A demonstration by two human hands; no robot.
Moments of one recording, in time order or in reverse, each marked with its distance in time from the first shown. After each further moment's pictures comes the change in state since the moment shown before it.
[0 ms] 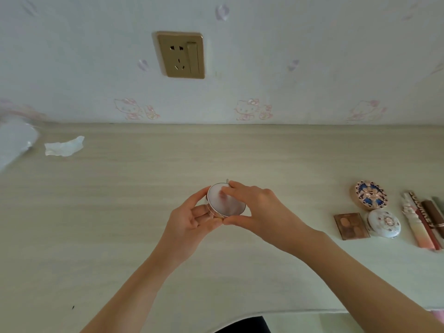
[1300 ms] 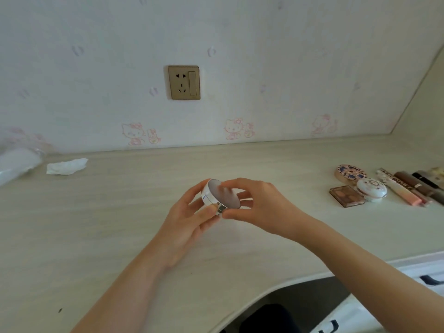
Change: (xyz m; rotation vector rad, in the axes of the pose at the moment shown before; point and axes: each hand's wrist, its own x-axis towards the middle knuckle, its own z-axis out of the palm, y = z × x) left_hand -0.020 -0.079 -0.033 -0.348 -0.298 0.255; right_hand -0.045 -0.010 0.094 0.134 0.325 -0.016
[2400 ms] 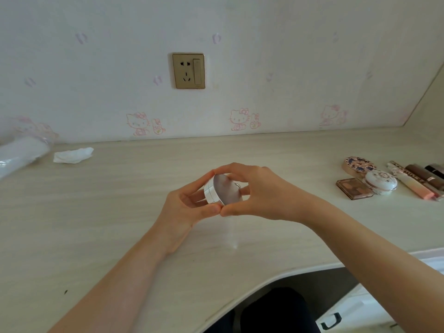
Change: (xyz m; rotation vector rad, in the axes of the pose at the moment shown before) left_hand -0.003 0.002 -0.003 0.170 -0.004 0.089; right_hand 0.008 -0.007 -0.006 -0.086 -0.136 -0.073
